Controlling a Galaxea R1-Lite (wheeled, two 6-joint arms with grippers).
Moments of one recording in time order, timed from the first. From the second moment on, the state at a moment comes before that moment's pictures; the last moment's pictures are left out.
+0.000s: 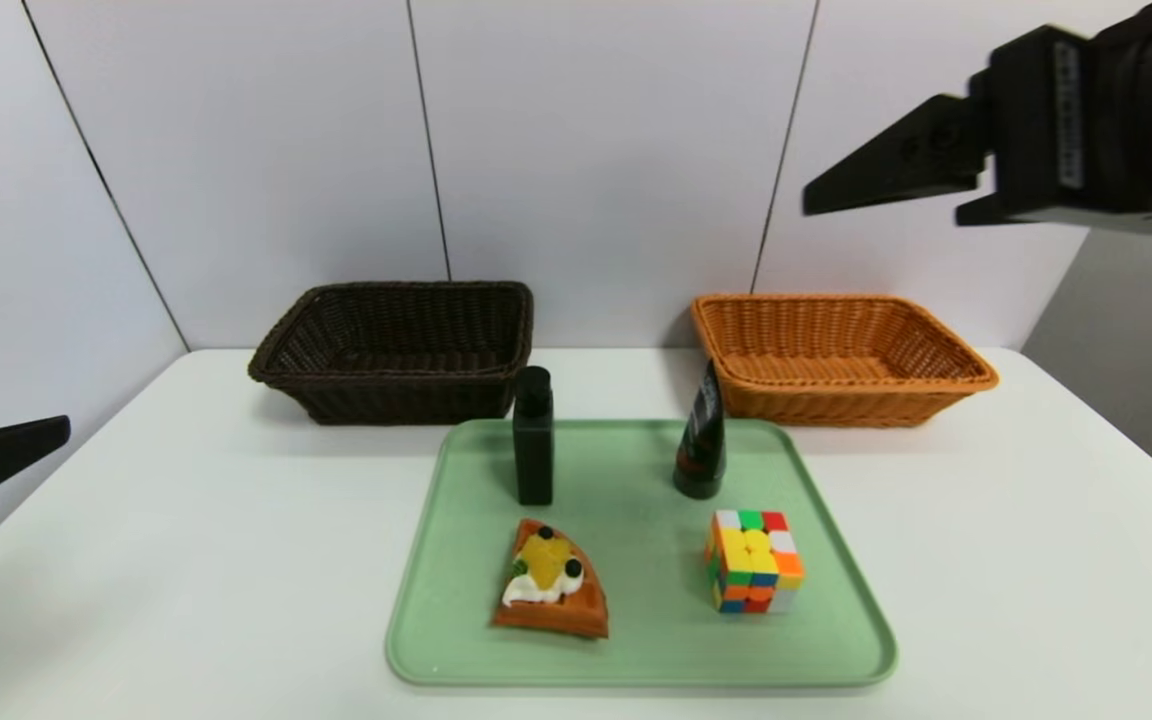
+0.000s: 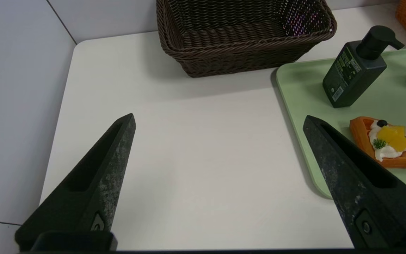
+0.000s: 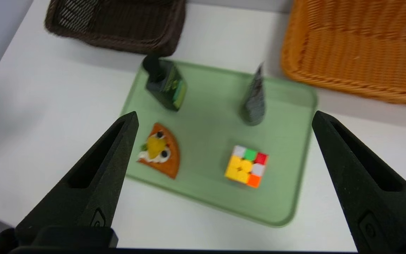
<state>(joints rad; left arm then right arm) -0.01 0.87 -0.88 0.27 -0.09 0.06 0.86 1.58 -1.94 0.91 -0.39 0.42</state>
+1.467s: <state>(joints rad) -0.01 0.87 -0.84 0.26 -0.10 0.09 1.02 1.93 -1.94 0.92 -0.47 0.64</state>
